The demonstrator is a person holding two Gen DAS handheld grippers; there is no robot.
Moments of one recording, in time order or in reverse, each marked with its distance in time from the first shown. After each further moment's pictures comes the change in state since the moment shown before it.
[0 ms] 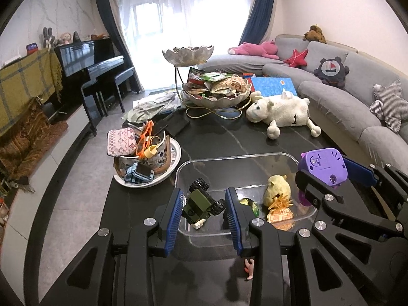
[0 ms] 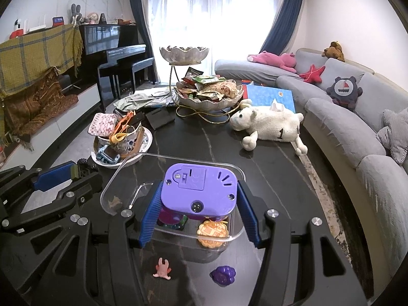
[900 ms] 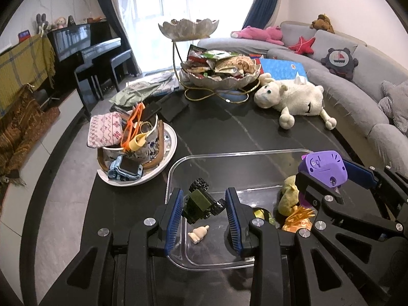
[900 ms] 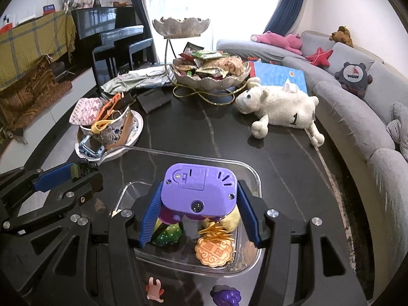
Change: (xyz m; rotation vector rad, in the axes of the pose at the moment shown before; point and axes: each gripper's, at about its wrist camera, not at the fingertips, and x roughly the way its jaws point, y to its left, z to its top) left arm 0.082 0.005 0.010 -0.024 0.105 -0.010; right arm 0.085 -0.005 0.007 0.004 0.124 0.008
